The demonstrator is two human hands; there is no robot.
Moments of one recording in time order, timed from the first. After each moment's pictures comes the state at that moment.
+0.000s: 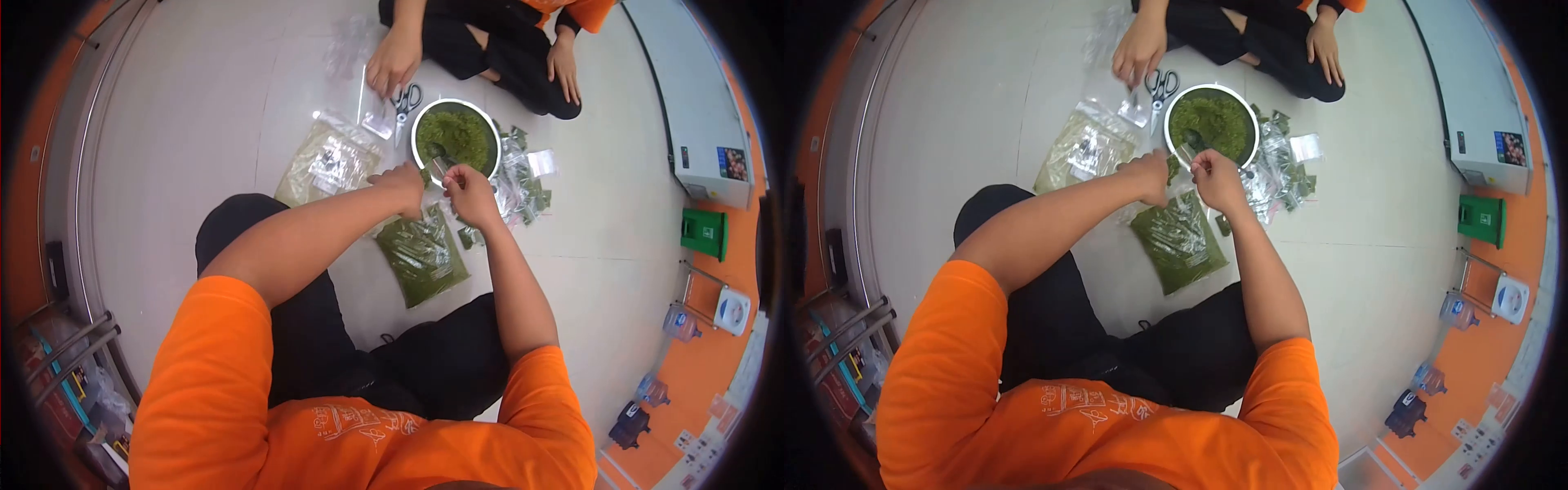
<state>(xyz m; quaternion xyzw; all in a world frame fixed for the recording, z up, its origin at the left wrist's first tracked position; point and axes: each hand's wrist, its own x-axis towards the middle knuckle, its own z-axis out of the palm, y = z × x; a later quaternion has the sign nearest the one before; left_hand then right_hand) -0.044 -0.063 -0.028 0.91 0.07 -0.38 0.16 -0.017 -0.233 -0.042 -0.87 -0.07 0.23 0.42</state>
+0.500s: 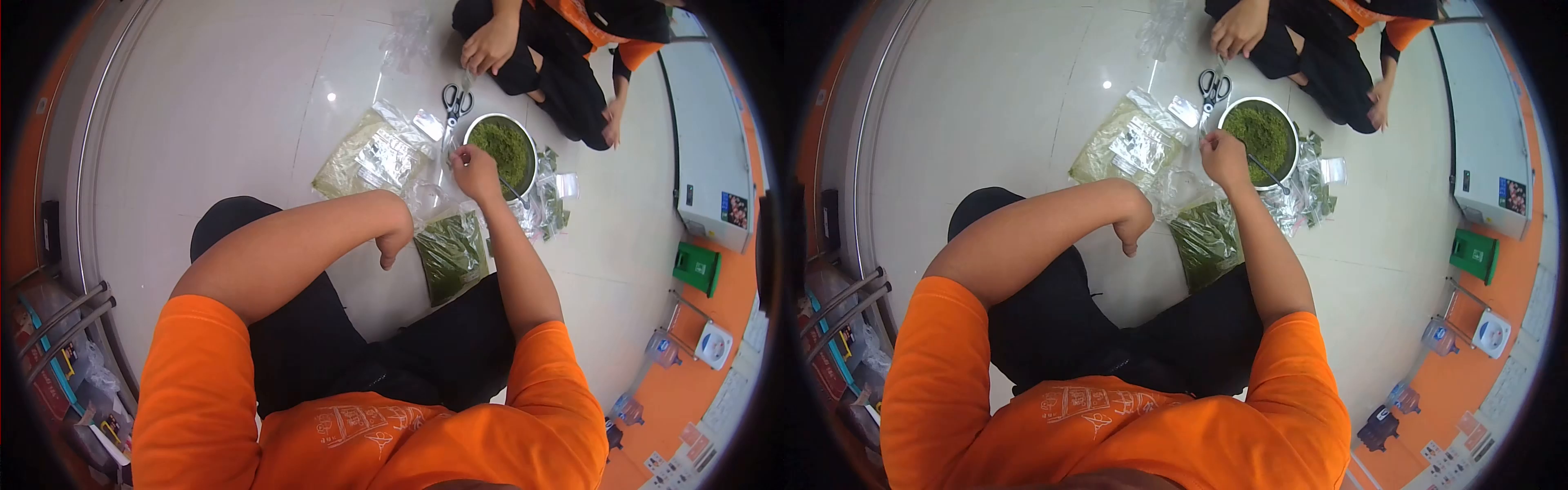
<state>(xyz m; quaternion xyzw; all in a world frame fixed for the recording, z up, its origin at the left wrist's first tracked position) -0.101 0.050 -0.011 0.73 -0.36 -0.58 0.03 0.007 -0.123 -0.074 -0.95 -0.16 0.12 0.25</state>
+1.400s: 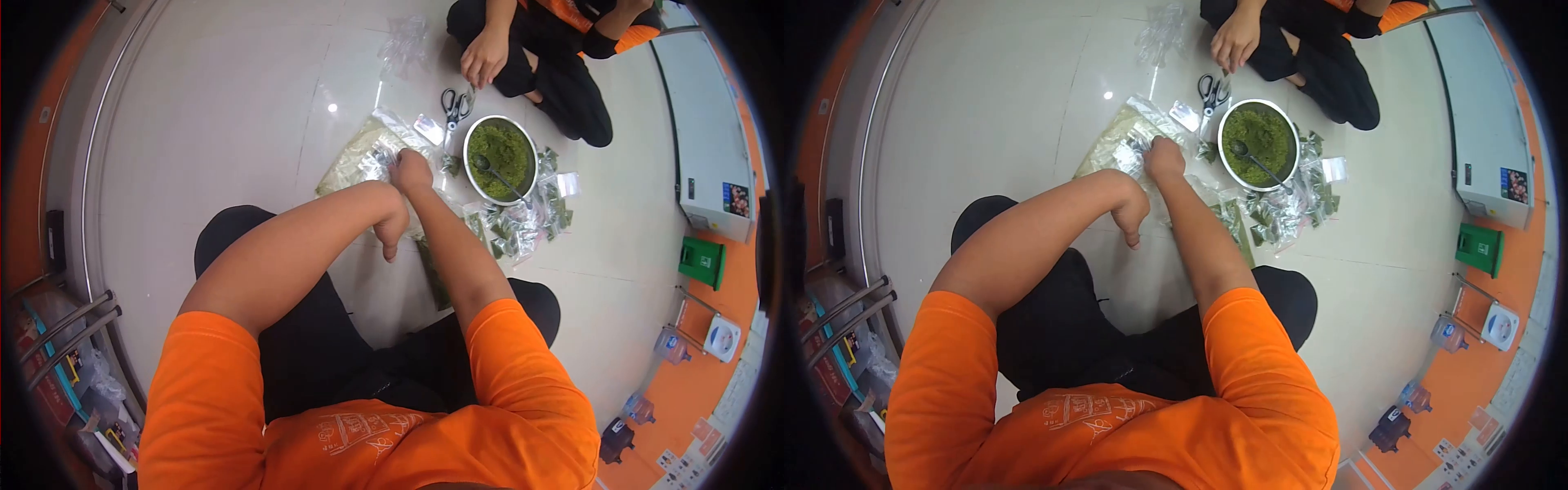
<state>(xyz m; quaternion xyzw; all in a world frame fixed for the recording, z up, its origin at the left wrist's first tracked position) -0.093 0.071 -0.006 0.75 -0.30 -0.58 0.06 -0.026 -0.021 -0.161 -0.95 -0.11 0.26 0.17</state>
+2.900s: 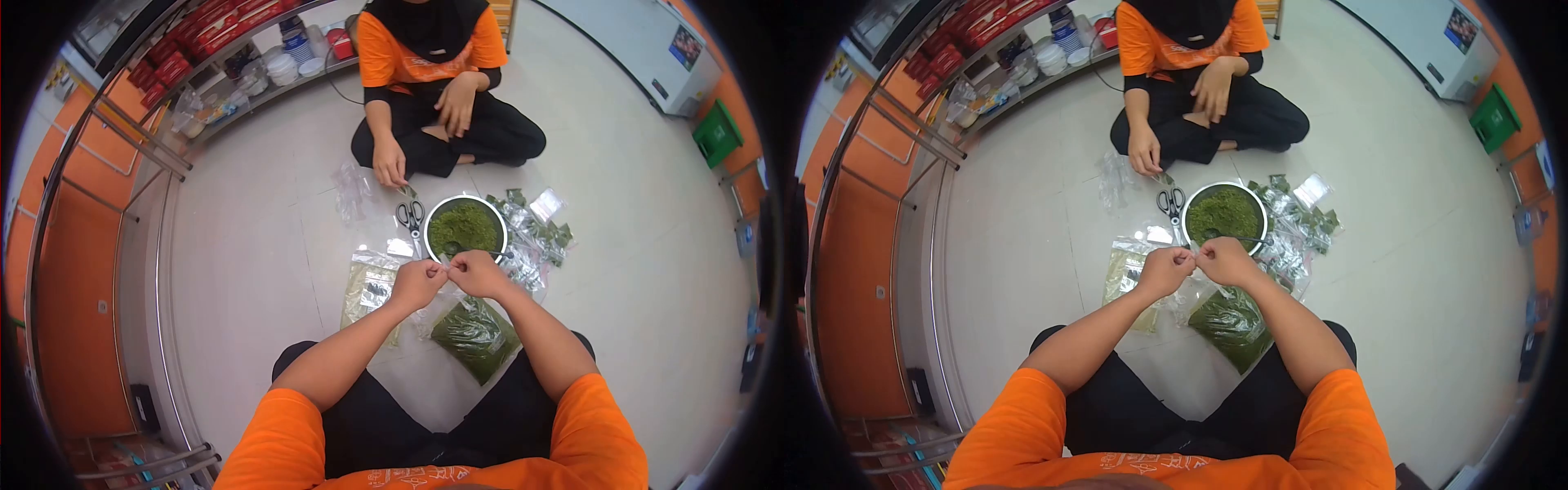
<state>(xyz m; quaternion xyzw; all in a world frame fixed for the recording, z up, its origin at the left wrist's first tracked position) -0.048 -0.033 -0.007 0.88 -0.03 -0.10 0.47 -0.027 -0.218 0.005 -0.88 -0.14 0.13 0.44</state>
